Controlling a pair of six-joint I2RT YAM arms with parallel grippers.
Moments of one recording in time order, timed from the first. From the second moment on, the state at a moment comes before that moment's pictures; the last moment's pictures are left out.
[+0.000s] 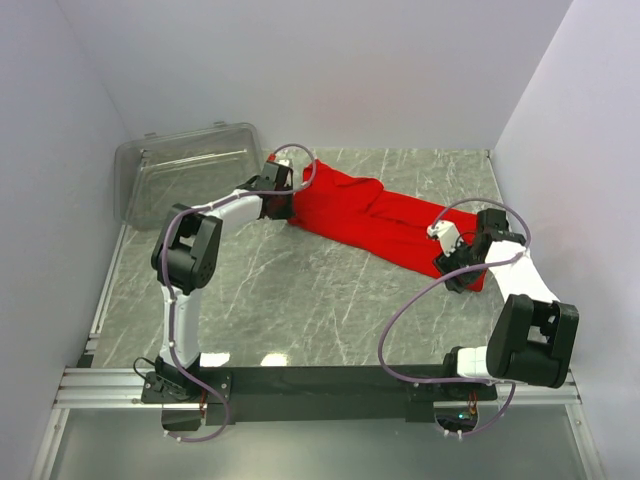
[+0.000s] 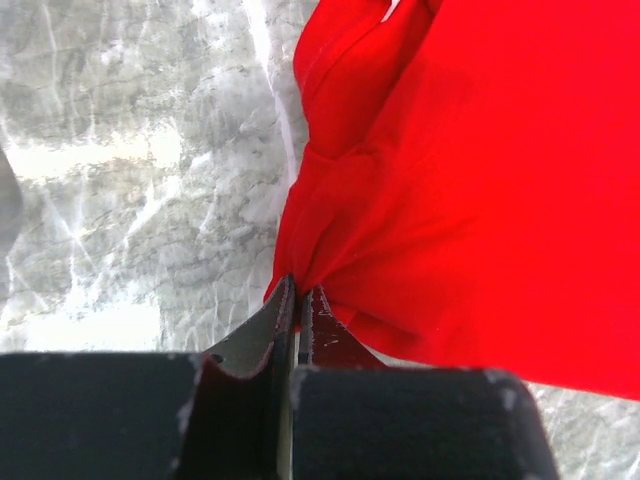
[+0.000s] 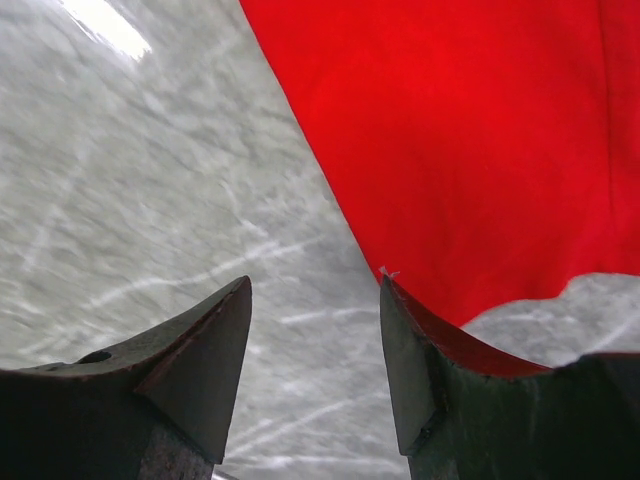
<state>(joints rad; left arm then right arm) -0.42 2.11 1.50 -0.24 -0.02 -0.41 -0.22 1.34 0.84 -0.80 -0.29 -0.93</state>
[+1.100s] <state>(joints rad) -0.36 1.99 1.36 -0.18 0.10 -0.41 -0.22 1.51 0.80 -0.64 -0.09 -1.06</state>
